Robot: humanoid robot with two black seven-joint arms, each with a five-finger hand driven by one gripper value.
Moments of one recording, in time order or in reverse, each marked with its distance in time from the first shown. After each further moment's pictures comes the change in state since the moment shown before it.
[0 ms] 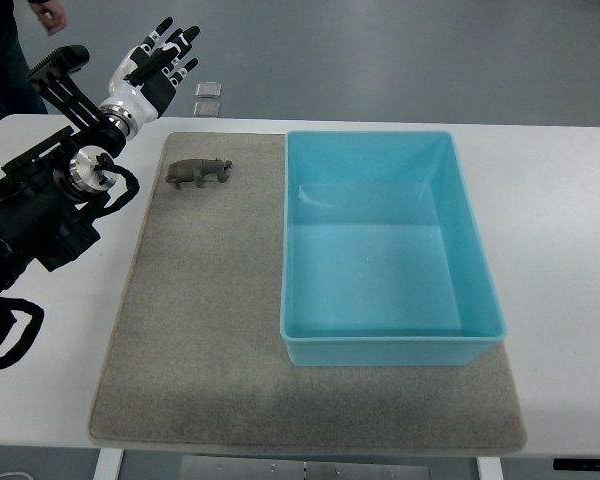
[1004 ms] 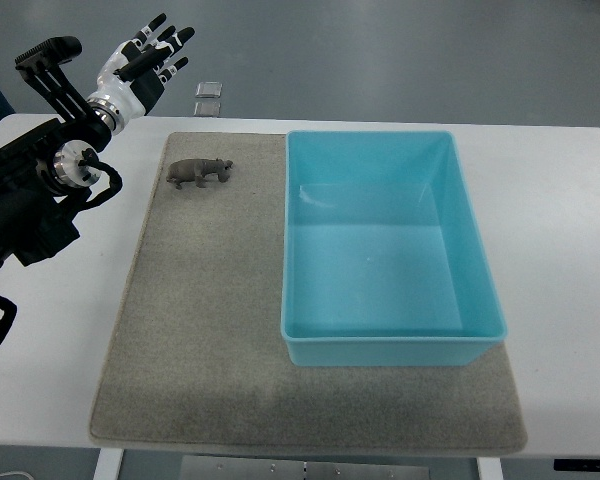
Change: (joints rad) left arm -0.018 0.064 0.135 -0.051 0.032 0.015 0.003; right arm 0.000 0.000 0.000 0.000 0.000 0.000 0.000
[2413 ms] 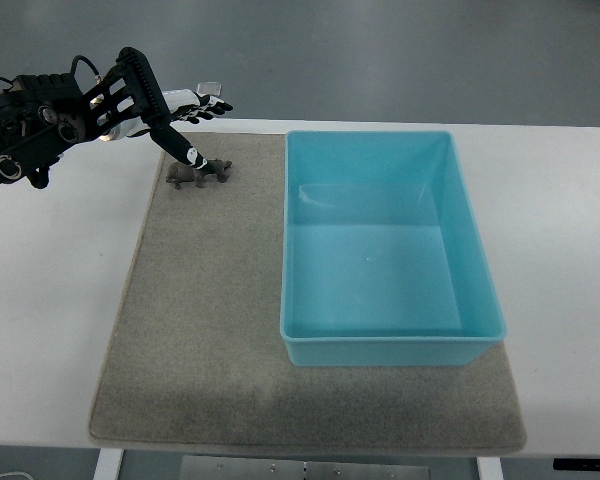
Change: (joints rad) left arm -0.129 0.238 0.267 -0.347 1.214 0.012 -0.002; right arm 0.000 0.000 0.000 0.000 0.000 0.000 0.000
